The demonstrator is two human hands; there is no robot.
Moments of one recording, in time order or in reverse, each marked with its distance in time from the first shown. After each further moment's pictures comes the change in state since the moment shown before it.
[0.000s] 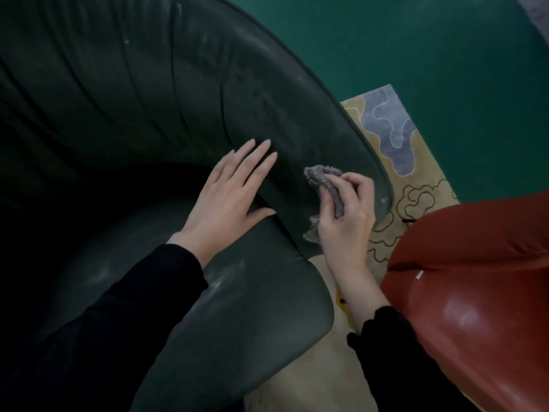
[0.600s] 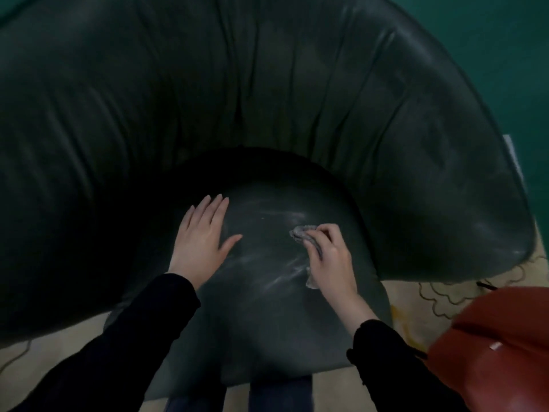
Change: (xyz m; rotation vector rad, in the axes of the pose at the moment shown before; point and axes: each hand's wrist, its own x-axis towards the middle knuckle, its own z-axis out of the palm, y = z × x) left_hand -0.231 -0.098 -0.020 0.021 -0.186 -0.719; right_hand -0.115 -0.079 0.094 0.112 -0.733 -0.116
